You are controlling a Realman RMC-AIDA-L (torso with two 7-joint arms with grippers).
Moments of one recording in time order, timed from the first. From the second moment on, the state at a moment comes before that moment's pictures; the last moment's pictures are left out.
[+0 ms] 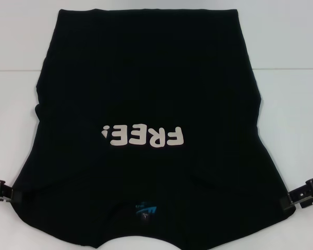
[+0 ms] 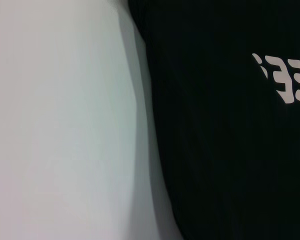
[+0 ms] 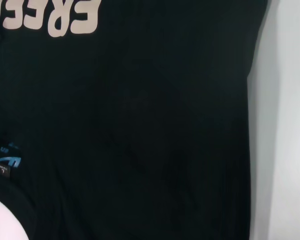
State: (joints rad) left arm -0.51 -1.93 0.58 0.81 2.58 1.58 -2.33; right arm 0.70 1.95 -0.76 -0.72 -2.64 -1.61 2.46
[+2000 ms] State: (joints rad) left arm -0.51 -1.93 0.58 0.80 2.58 1.57 -2.33; right arm 0.74 1.94 -0.79 -0.66 -2.64 -1.58 2.44
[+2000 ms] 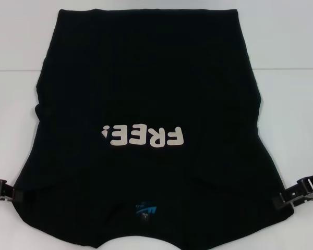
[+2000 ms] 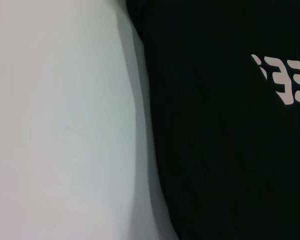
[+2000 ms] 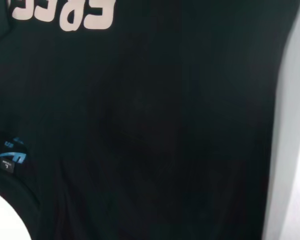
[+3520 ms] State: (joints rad) left arm -0.52 -1.92 0.58 0.80 2.58 1.57 -2.33; right arm 0.76 1.96 -0.80 -0.65 -2.67 -1.57 2.43
